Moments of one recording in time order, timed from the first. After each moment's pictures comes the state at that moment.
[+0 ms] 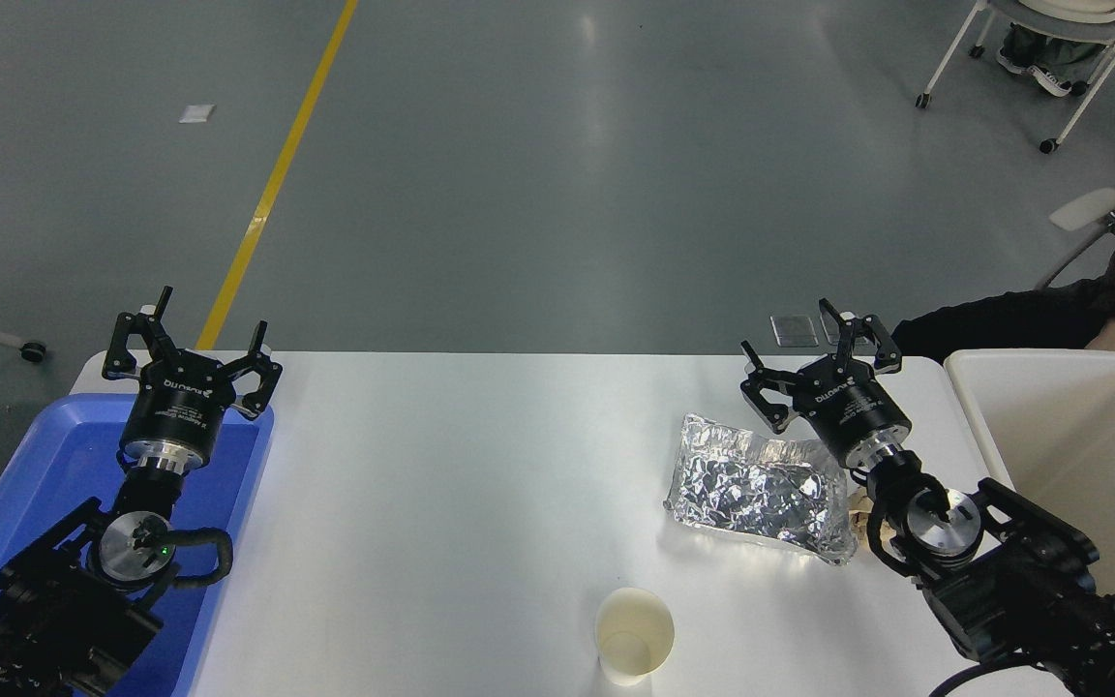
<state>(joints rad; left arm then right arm) -0.53 0.24 -0.98 -0.46 -0.11 -0.69 -0.40 0.59 -0.17 0.69 0.52 0.48 0.63 0.04</state>
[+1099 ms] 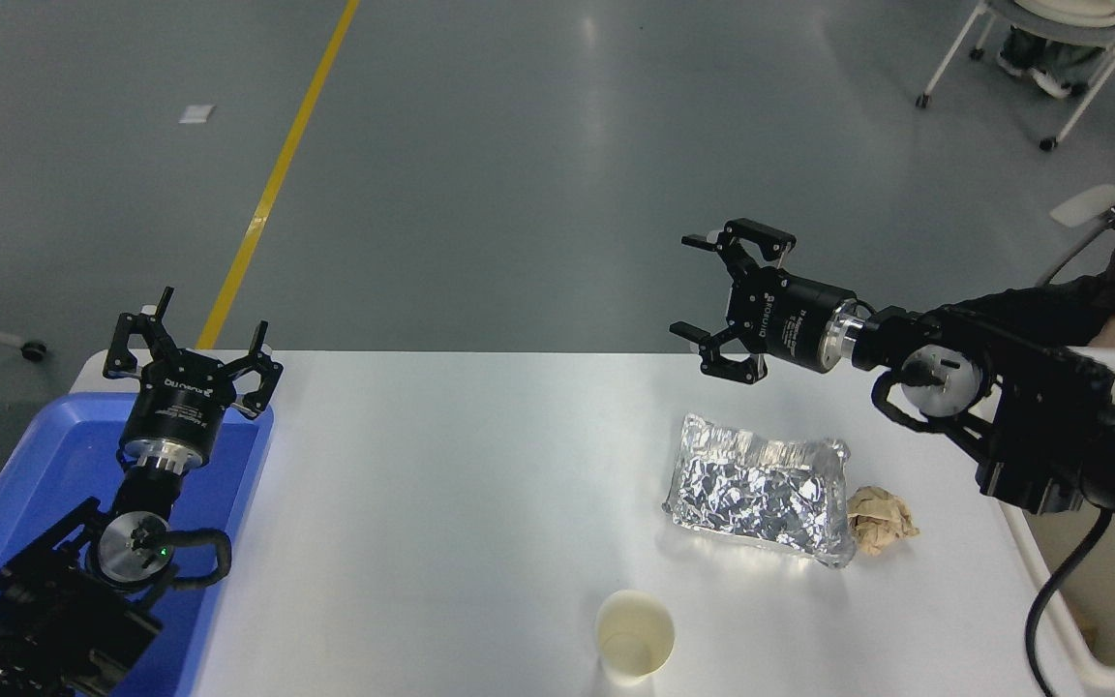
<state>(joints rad) -0.53 0.24 -0.98 -0.46 -0.11 -0.69 -0.40 1.25 -0.36 -0.22 0.70 0.11 0.59 0.03</state>
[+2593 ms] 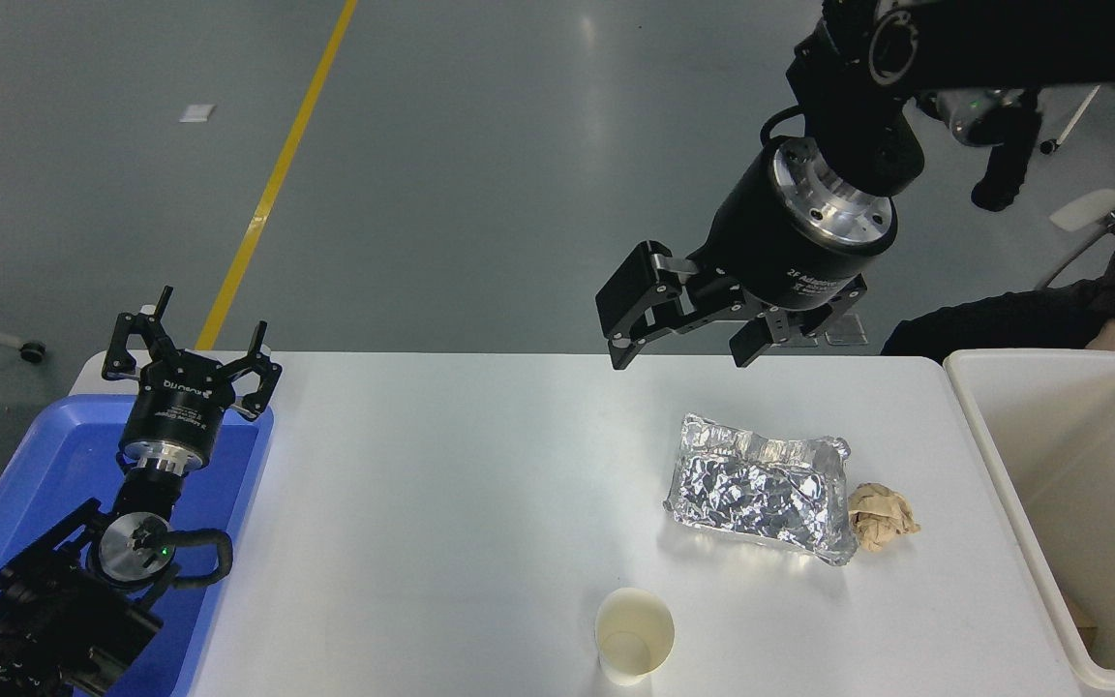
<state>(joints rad) -0.53 0.24 -0.98 -0.46 -0.11 -0.69 -0.40 2.52 -0.09 -1.16 1.53 0.18 0.78 0.04</state>
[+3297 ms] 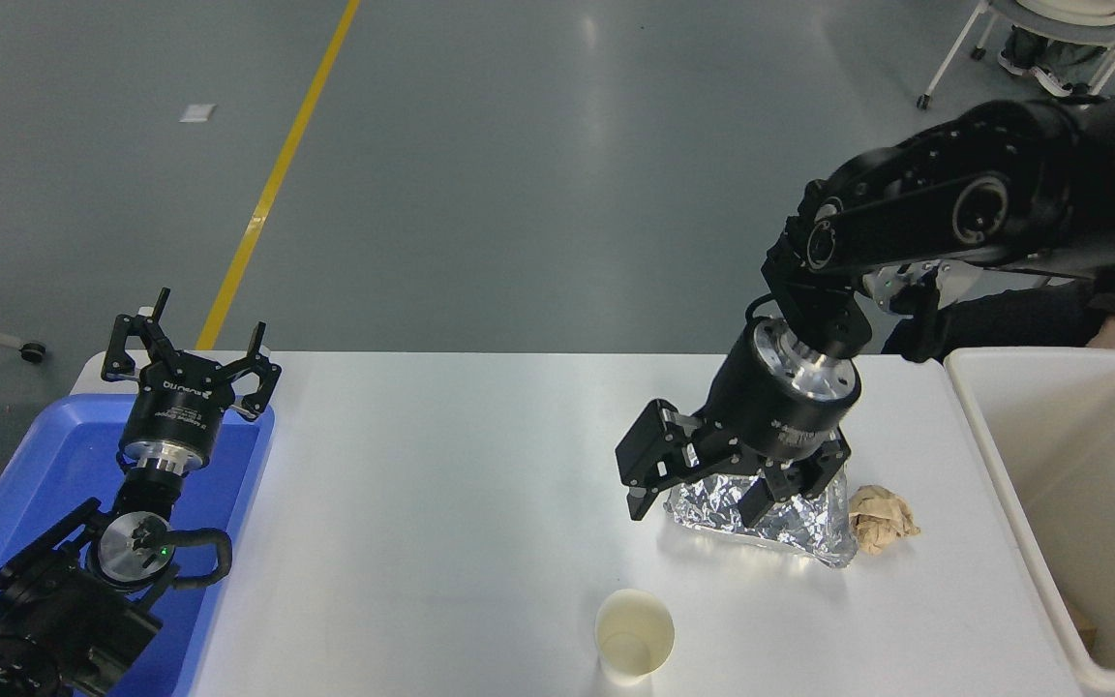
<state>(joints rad) -0.53 0.24 -0.98 -0.46 -0.11 -0.69 -0.40 2.03 -0.05 -1.14 1.44 0.10 0.71 0.04</state>
